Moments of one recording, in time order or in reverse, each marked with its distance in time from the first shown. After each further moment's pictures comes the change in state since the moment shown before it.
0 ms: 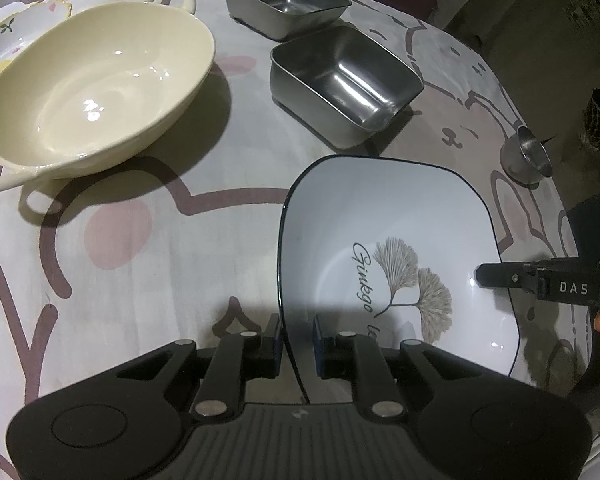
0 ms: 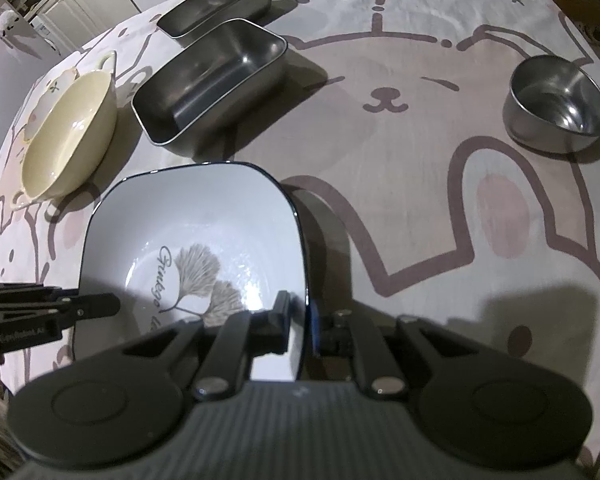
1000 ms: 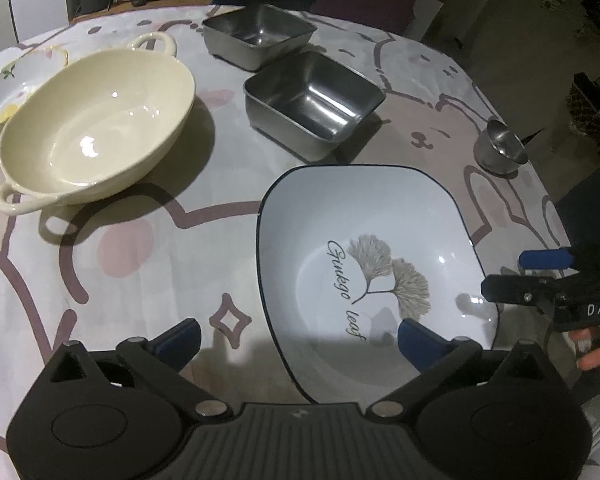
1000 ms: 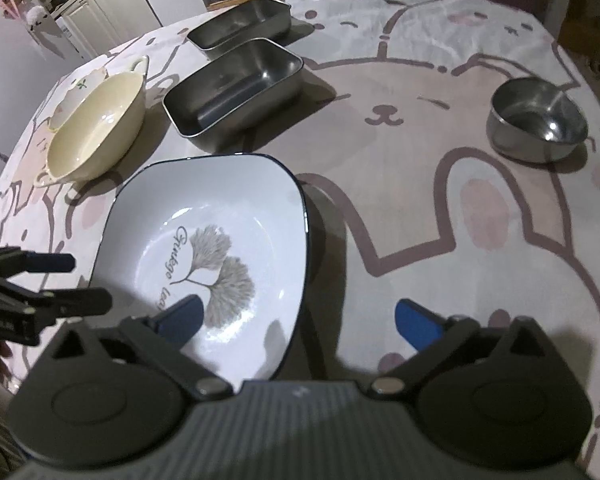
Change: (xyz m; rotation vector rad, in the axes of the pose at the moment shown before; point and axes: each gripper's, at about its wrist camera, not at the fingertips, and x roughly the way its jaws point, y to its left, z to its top) left arm -0.030 -0.018 -0.018 0.092 -0.086 0.019; right arm -0.031 0.000 -0.038 -0.077 -0.101 0.000
